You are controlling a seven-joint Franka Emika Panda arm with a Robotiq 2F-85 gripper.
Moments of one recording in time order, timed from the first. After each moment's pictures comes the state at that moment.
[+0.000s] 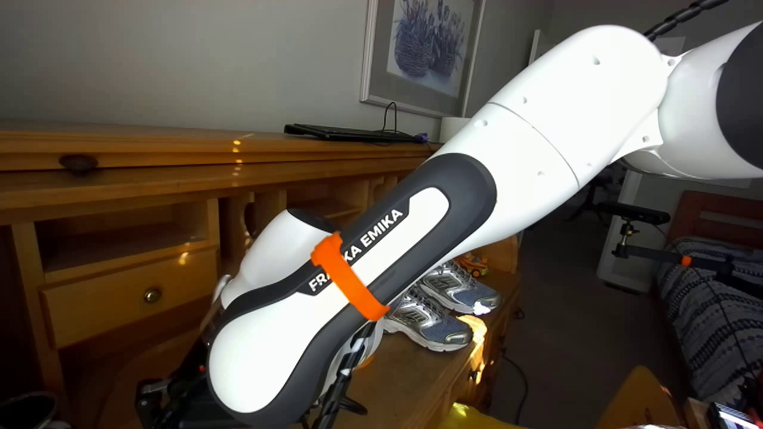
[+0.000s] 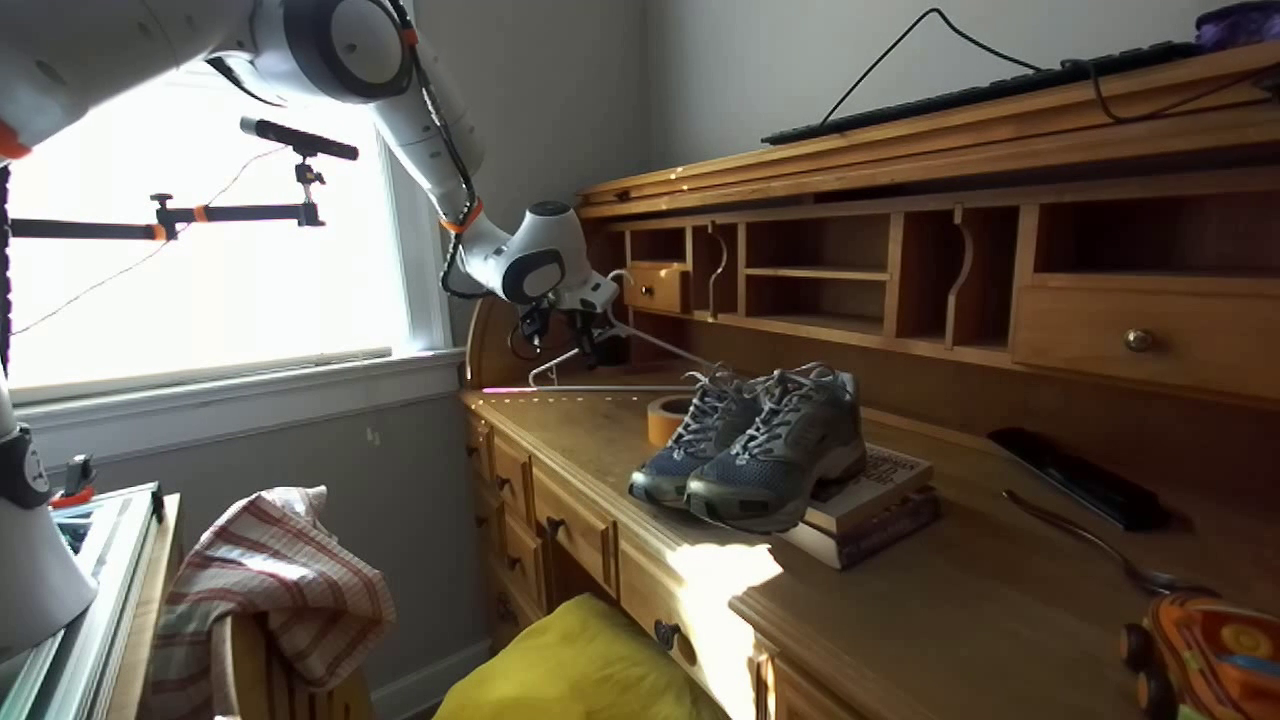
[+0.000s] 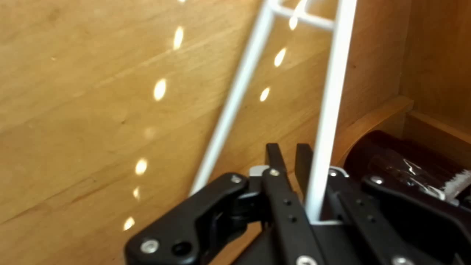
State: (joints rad) arm 0.31 0.92 0.16 -1.54 0.29 2.95 0.48
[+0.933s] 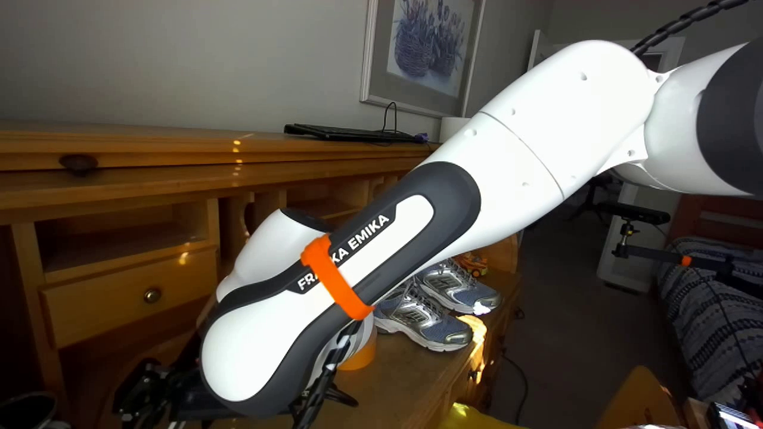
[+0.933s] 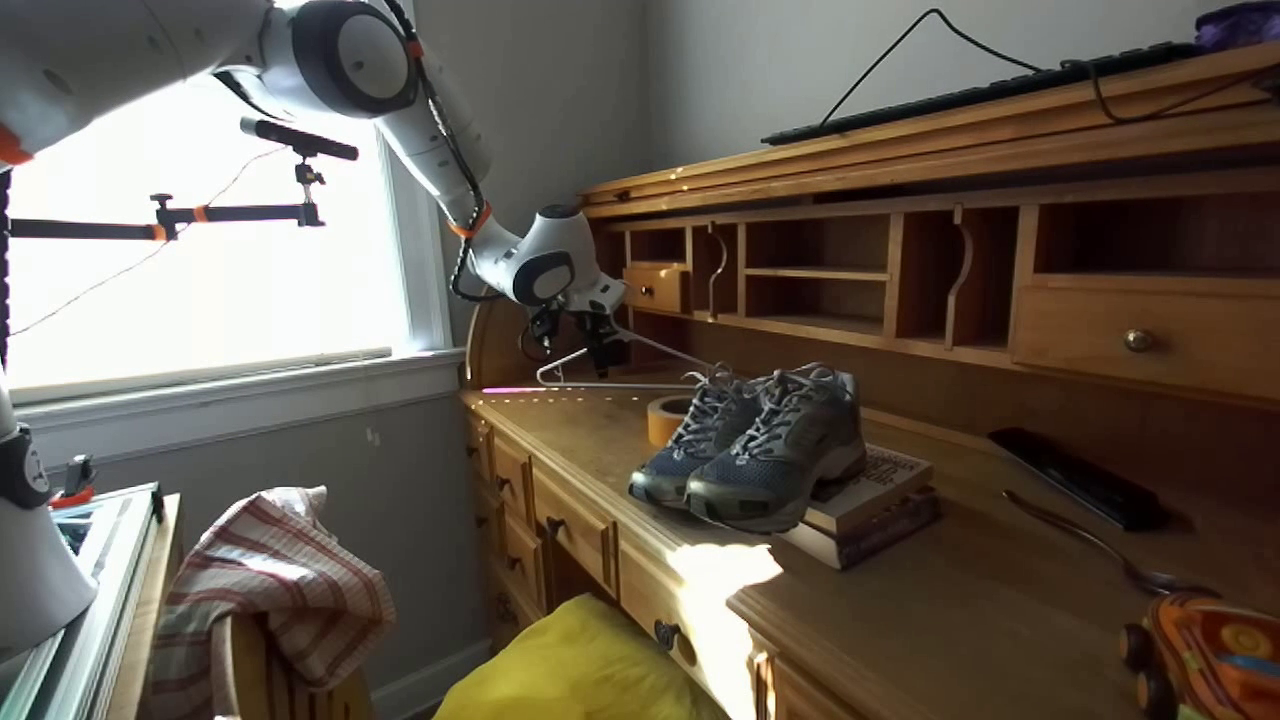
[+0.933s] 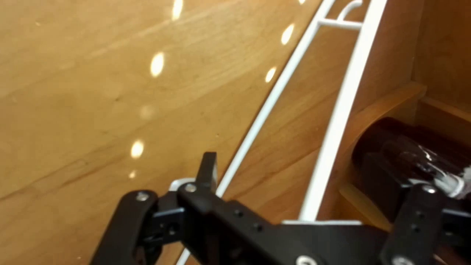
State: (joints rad) arm 0.32 0.96 0.13 -1.45 0.29 2.92 0.48
